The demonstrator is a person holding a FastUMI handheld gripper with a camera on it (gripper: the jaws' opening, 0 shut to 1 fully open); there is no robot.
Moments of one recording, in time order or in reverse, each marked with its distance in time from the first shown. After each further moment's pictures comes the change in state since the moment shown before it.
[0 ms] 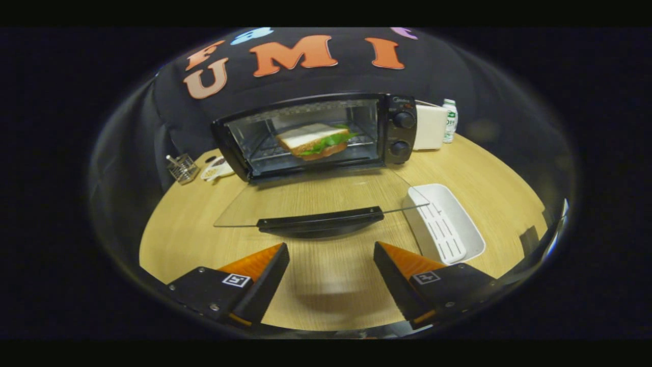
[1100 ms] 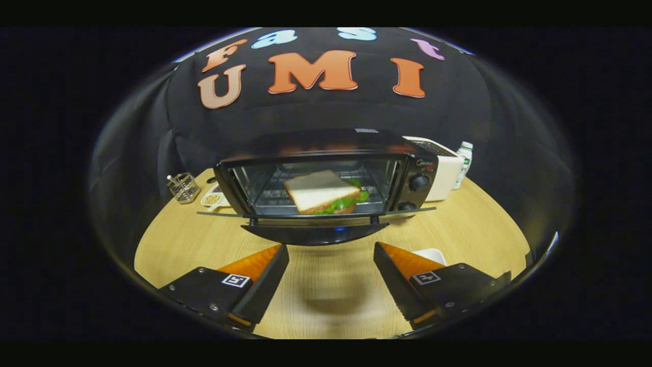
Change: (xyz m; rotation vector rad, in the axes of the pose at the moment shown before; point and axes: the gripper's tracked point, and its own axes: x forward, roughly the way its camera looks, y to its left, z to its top) arm -0.008 0.008 0.125 -0.067 -0.171 0.009
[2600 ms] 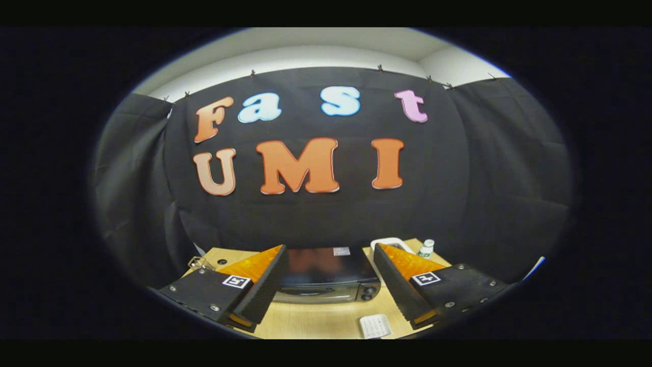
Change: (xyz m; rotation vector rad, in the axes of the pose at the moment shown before) arm -0.161 -0.049 0.273 0.035 -0.498 -0.037
